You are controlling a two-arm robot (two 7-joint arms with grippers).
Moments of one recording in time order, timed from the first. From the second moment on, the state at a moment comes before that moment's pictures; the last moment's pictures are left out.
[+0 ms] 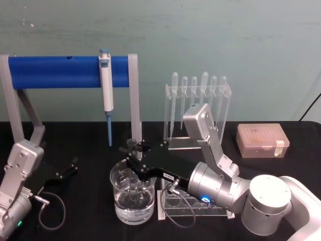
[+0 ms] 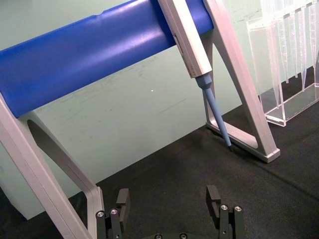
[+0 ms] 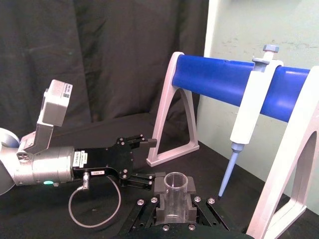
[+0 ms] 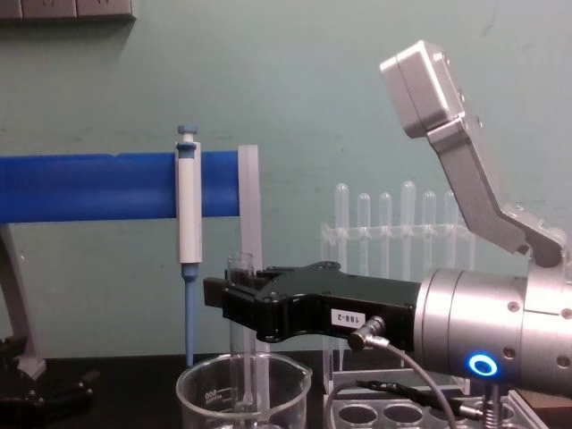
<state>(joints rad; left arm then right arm) -0.20 0.60 0.45 -1.41 -0.25 -0.12 0.03 0.41 0.30 -0.58 -1.45 0.38 0.05 0.50</state>
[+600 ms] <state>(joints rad) -0.20 0.60 0.45 -1.41 -0.25 -0.12 0.03 0.41 0.30 -0.58 -1.45 0.38 0.05 0.50</state>
